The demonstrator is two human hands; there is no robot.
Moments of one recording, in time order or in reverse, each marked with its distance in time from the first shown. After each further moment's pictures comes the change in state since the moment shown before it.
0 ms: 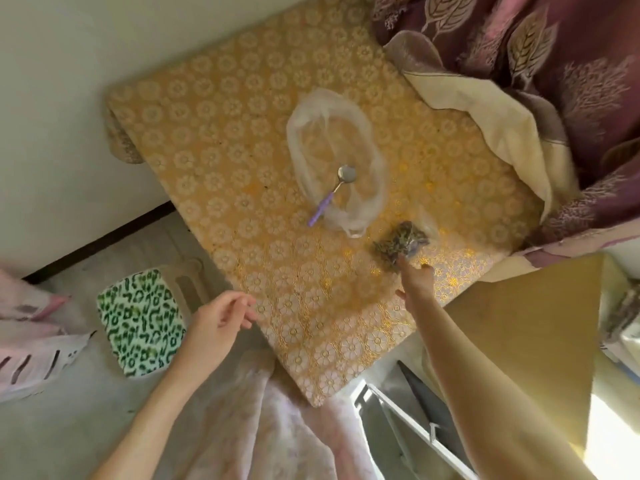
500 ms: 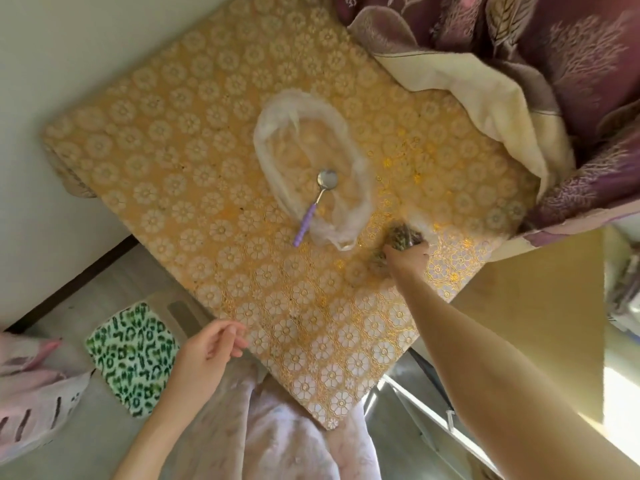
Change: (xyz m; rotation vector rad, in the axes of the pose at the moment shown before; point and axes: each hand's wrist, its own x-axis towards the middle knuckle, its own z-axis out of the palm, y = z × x) left_hand 0.047 -0.001 -0.013 0.070 -0.109 -0.055; right_hand 0.054 -0.027 0.037 -0.206 0.148 -0.005
